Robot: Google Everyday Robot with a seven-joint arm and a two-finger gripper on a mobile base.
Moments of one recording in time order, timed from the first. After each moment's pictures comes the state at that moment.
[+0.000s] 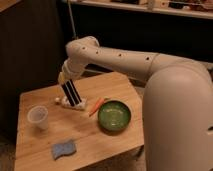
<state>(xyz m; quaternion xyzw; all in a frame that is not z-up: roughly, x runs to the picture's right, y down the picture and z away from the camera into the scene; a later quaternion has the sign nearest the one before) -0.215 -0.061 0.736 -0.33 -0.14 0.51 0.79</state>
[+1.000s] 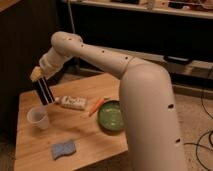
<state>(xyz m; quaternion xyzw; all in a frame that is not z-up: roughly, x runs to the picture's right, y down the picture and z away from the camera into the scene) -0.330 -0.059 0.699 -0.46 -0.21 0.47 0.73</state>
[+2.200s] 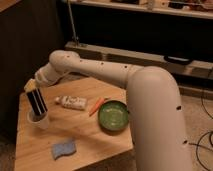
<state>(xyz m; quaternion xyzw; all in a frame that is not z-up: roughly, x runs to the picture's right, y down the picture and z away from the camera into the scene) -0.358 -0.012 0.704 -0.44 -0.26 0.46 0.72</state>
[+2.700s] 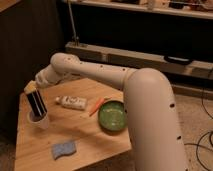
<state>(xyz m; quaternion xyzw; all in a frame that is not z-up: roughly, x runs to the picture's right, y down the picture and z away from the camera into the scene) -0.368 -0.006 0.719 -0.46 -0.27 0.45 0.72</state>
